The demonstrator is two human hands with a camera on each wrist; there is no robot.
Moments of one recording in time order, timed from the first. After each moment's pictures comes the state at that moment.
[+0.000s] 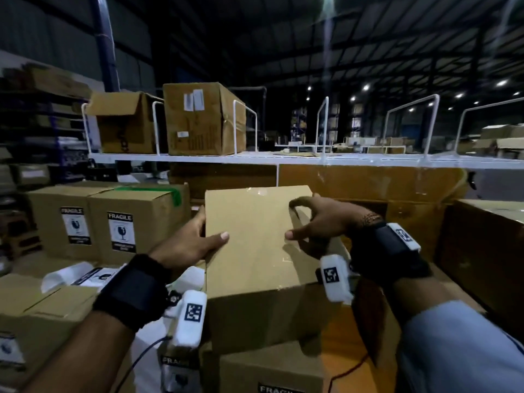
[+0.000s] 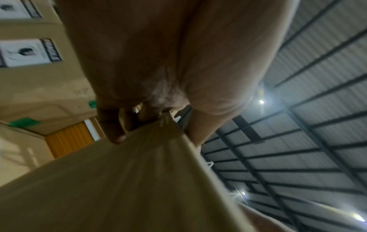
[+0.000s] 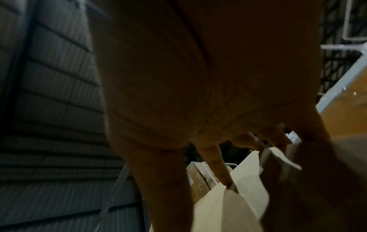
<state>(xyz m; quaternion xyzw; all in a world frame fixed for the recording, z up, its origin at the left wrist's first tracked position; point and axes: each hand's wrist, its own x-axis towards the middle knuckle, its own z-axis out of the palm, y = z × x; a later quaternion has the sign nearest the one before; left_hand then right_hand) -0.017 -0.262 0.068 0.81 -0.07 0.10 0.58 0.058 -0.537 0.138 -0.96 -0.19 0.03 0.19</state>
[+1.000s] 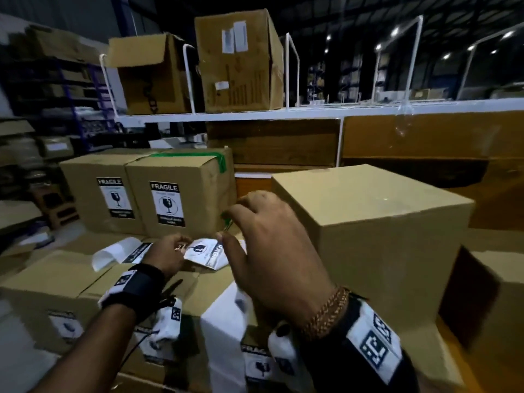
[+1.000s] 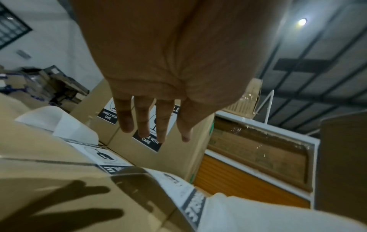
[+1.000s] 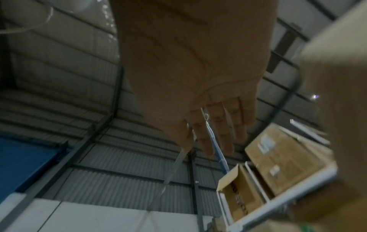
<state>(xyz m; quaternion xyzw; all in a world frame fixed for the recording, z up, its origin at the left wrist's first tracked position) 0.076 0.009 -0.077 0.92 0.18 0.14 0.31 -0.024 -0.281 0.042 -0.87 -0.36 -0.23 0.24</state>
